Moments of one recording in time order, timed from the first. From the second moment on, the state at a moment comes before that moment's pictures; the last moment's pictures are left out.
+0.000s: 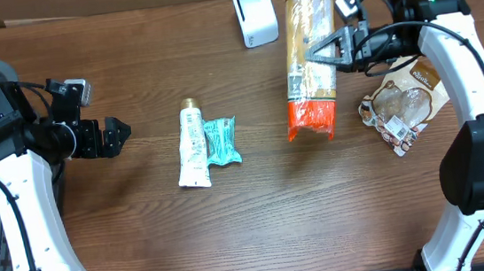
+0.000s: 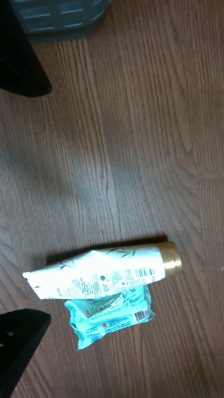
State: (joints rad) left arm 0.43 1.50 1.37 -1.04 0.42 0.48; right arm 0.02 1.99 1.80 -1.24 -1.43 -0.18
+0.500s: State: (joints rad) left arm 0.43 1.50 1.37 -1.04 0.42 0.48; right arm 0.03 1.99 1.86 -1.09 -1.45 -0.11
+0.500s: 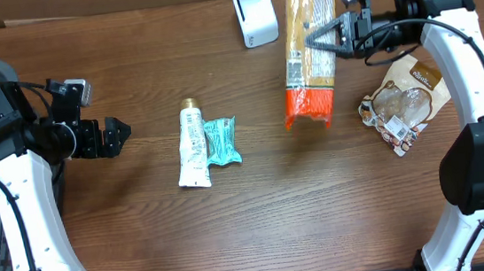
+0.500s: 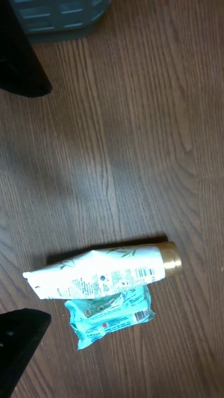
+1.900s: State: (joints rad) left arm 0.43 1.50 1.37 -1.04 0.42 0.48; right arm 0.52 2.29 2.04 -0.10 0.36 -0.99
